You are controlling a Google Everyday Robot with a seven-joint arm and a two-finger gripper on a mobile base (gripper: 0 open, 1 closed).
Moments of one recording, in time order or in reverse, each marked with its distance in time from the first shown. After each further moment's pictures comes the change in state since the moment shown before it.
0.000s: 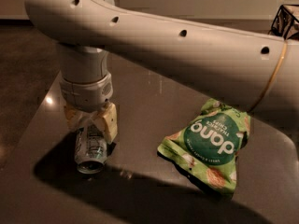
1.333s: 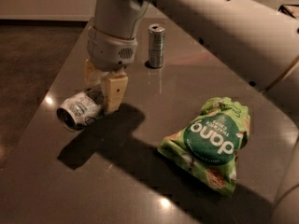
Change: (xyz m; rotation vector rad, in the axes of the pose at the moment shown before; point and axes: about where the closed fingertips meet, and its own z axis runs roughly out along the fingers) arm 0.038 0.001 -0.067 0.146 -0.201 0.463
